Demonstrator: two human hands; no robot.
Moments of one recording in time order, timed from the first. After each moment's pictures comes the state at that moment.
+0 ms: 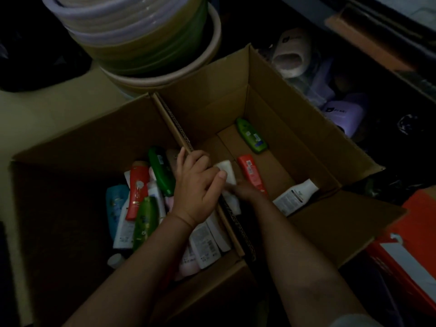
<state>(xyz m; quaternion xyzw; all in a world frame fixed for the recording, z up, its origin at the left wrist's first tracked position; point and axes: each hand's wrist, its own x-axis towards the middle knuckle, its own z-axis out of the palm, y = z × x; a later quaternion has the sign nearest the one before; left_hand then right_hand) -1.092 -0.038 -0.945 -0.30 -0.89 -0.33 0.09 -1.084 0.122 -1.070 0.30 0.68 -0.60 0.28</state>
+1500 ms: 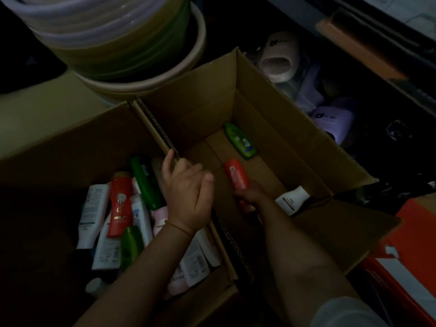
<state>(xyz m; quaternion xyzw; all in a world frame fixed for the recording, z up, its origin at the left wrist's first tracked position) -1.105 -0.012 -0.951 -0.26 -0.88 -0.36 0.16 -1.083 0.175 -1.115 0.42 0.68 -0.56 0.22</state>
